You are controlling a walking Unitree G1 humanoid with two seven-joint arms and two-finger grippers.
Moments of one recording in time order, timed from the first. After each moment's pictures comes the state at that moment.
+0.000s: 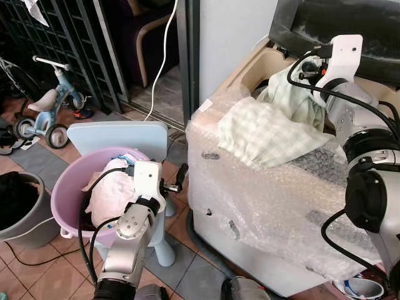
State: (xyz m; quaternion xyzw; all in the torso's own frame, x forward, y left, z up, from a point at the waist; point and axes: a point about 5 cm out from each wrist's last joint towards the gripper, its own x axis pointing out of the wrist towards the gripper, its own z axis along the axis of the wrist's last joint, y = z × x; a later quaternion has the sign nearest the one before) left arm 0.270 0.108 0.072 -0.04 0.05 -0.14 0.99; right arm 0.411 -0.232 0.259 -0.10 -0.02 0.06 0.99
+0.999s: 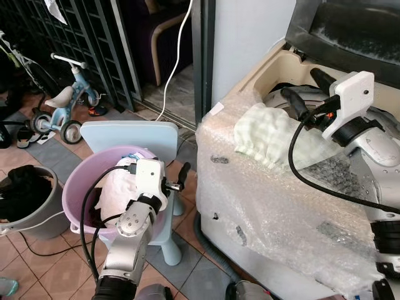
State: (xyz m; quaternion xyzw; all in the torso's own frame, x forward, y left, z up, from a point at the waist) left arm 0.274 0.109 0.075 -0.03 0.05 -0.15 0.99; right arm 0.305 -0.214 0.229 -0.14 -0.11 0.29 0.94
